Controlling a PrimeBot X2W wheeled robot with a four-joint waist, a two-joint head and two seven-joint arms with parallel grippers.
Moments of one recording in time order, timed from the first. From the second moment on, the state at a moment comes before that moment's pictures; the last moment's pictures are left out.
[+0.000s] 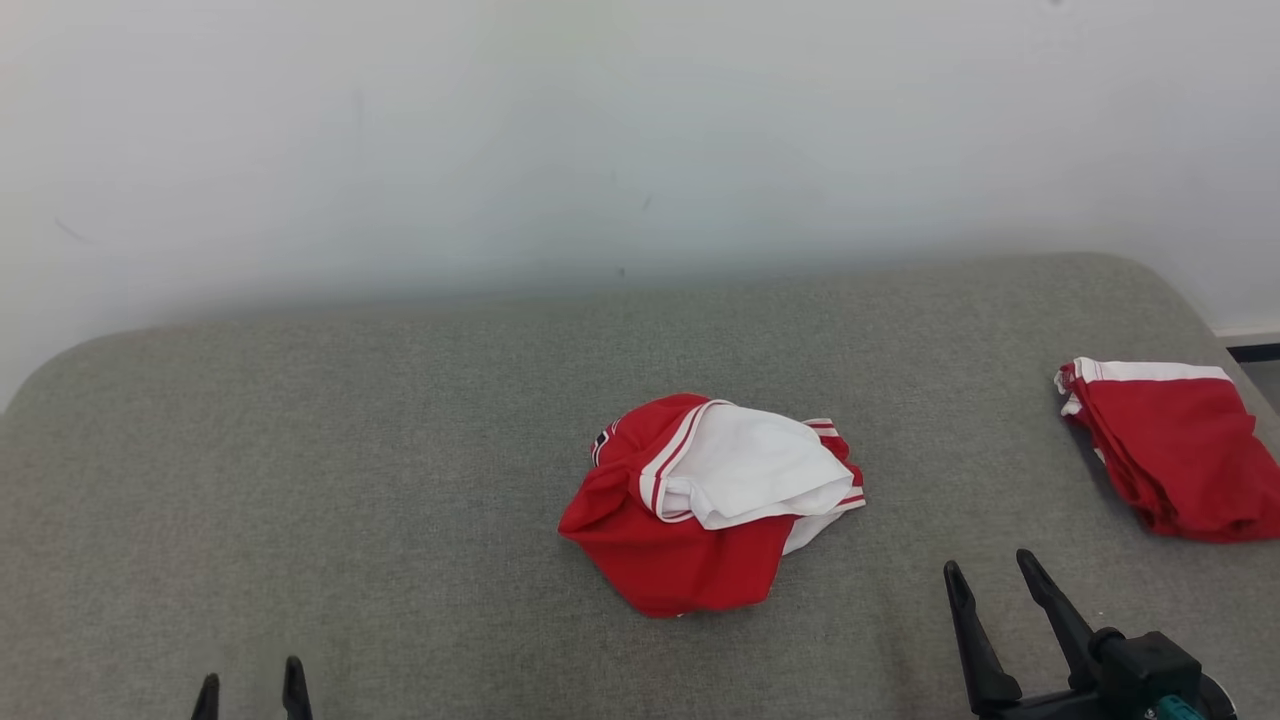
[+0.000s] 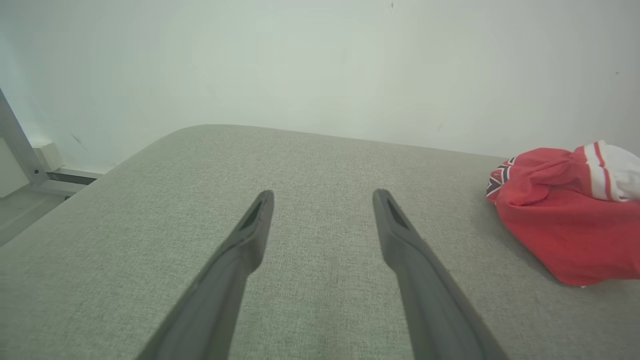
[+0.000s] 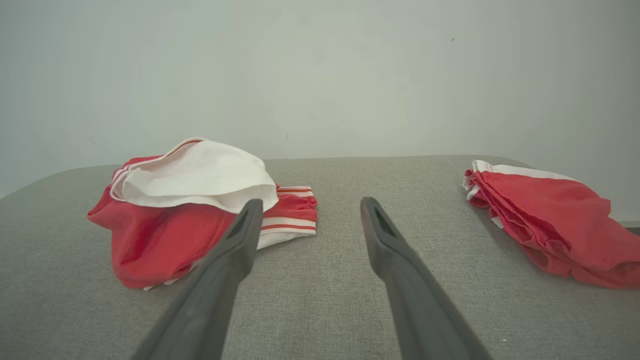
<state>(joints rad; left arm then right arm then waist) 0.12 0.05 0.13 0.18 -0.20 -0.10 -0.26 -0.01 -0.20 0.14 0.27 0.25 0.13 -0.26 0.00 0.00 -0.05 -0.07</state>
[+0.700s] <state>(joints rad) 0.13 0.05 0.11 0.18 -0.17 -0.11 -0.26 -0.02 -0.18 0.13 0.27 0.25 0.13 -0.26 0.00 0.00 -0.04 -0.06</state>
